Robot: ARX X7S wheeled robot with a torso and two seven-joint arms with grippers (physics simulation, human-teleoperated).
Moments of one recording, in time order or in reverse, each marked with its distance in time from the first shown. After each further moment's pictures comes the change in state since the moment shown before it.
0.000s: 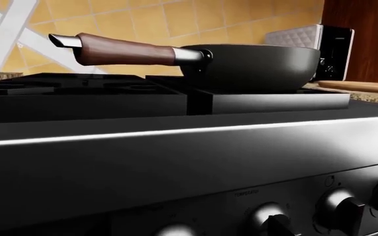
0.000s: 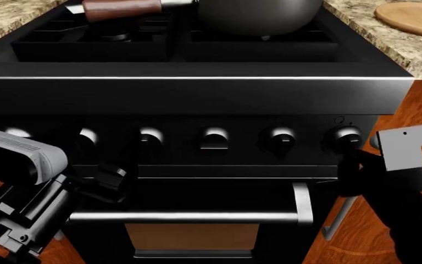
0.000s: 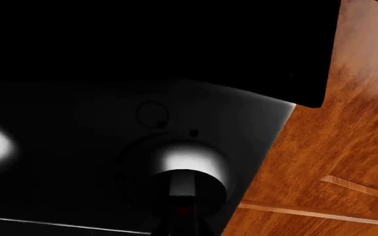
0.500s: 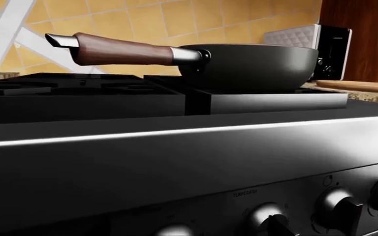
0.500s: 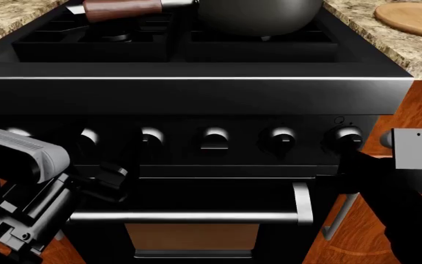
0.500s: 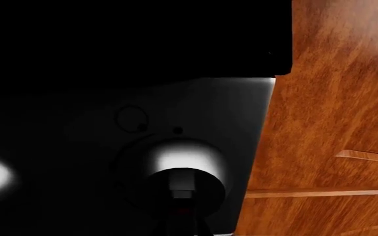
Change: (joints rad) left arm -0.009 0.009 0.005 -0.008 0.007 -0.008 0.012; right arm -0.075 -0.019 0.045 0.035 0.093 -0.146 0.009
